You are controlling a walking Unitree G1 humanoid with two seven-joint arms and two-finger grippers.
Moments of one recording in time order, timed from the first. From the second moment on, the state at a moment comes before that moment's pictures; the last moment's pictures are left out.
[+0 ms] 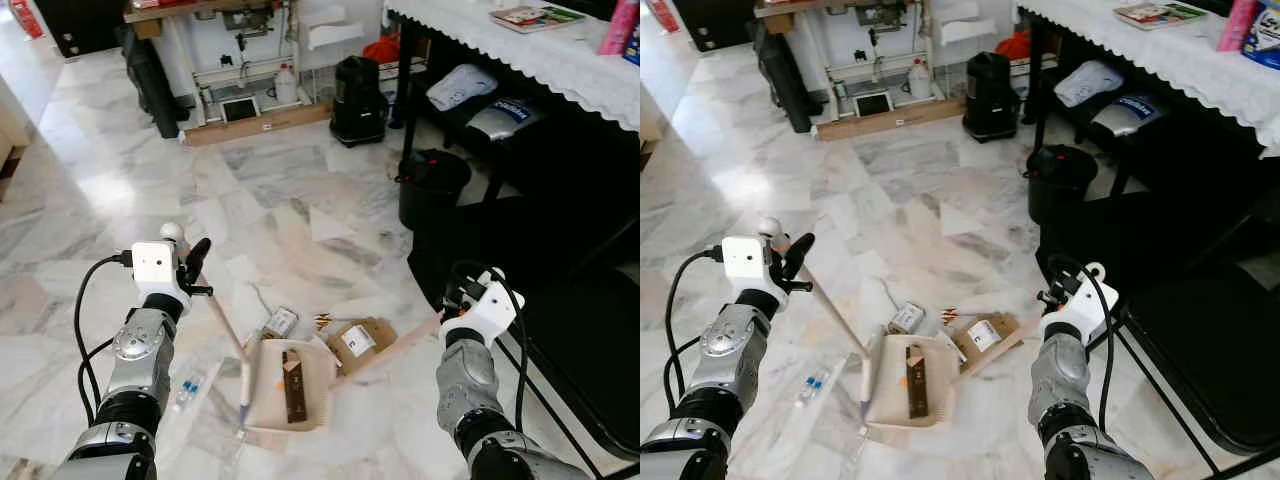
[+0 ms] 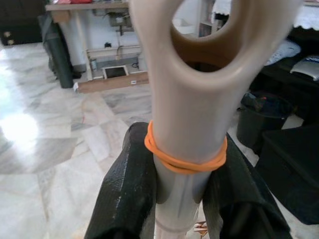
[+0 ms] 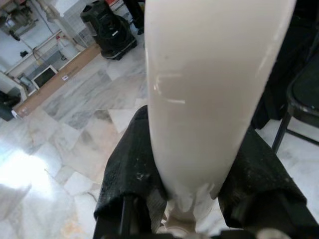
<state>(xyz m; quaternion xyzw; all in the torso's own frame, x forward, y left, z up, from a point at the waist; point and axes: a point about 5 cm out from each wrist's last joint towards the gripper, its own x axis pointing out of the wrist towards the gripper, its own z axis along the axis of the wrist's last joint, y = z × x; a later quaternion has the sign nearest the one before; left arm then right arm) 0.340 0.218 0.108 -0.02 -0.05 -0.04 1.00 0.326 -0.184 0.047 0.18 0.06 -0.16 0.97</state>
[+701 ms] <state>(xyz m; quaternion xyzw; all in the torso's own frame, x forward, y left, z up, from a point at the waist) 0.320 0.194 0.092 0.07 -0.09 0.02 0.99 0.331 -0.195 0.062 0.09 0.02 -0.12 0.99</state>
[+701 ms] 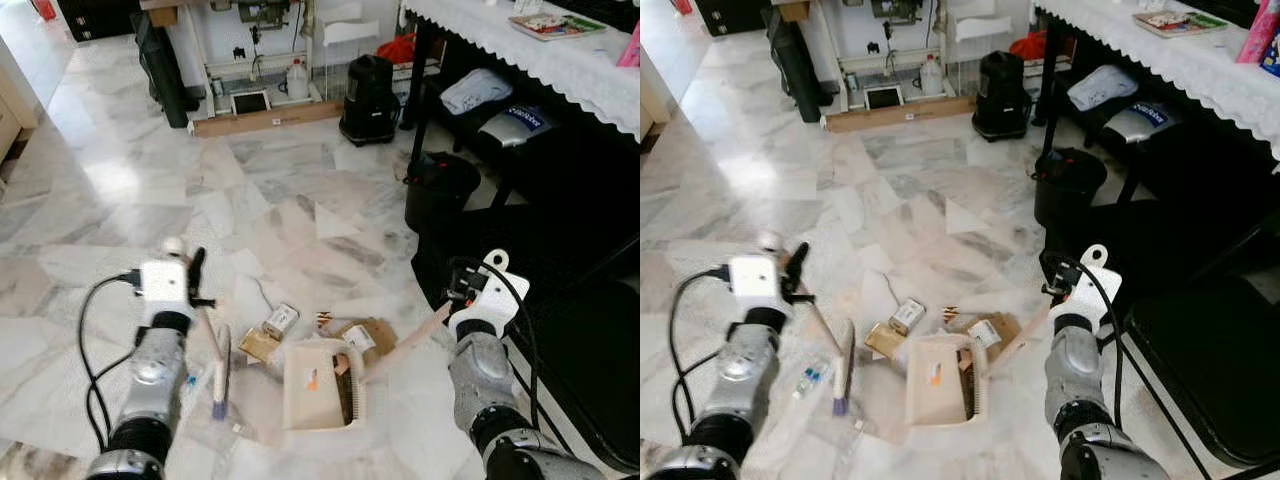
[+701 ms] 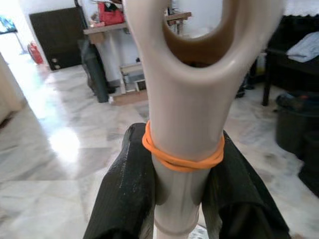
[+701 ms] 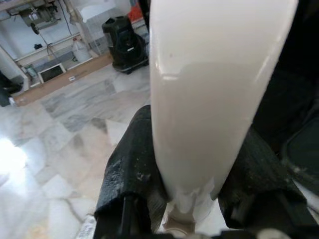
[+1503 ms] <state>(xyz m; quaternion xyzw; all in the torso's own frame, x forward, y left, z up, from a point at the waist) 0.325 0.176 0.103 0.04 -0.11 -0.03 0.99 0.330 -0.182 0.066 0.06 0.00 -0.12 0.99</state>
